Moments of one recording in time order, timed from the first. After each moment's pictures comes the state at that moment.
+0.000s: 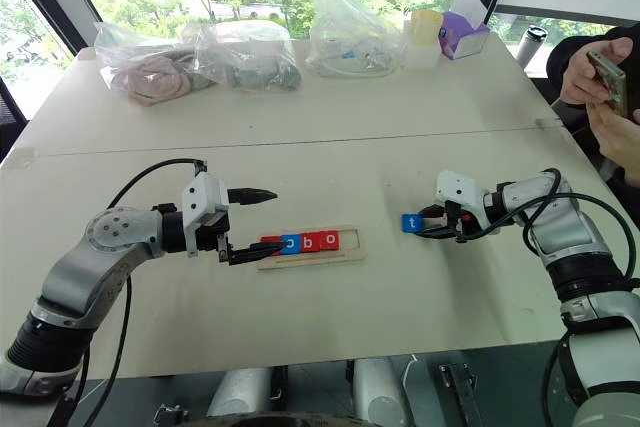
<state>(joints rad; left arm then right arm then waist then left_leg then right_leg) -0.26 0.66 -0.10 -0.36 -0.40 0.41 -0.96 -0.54 -0.88 0.20 0.39 0.11 0.10 1.37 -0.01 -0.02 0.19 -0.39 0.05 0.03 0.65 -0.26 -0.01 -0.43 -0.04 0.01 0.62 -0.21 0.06</state>
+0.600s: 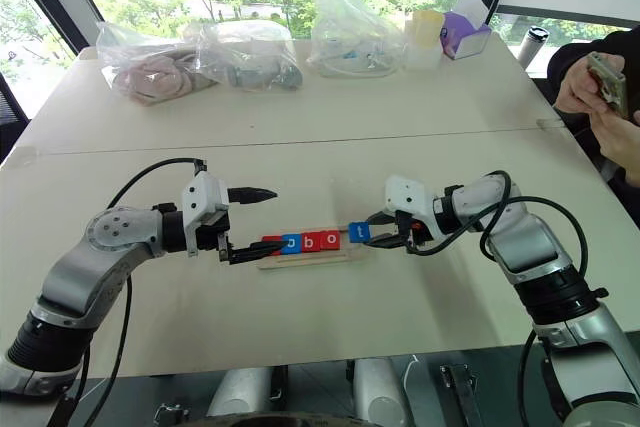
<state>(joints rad) -0.26 0.66 -0.10 -0.36 -0.40 0.41 -0.95 -0.48 -0.78 0.25 -0.06 0.18 0.40 1.28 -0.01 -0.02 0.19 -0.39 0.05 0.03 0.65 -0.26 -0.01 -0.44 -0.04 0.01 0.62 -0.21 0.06</state>
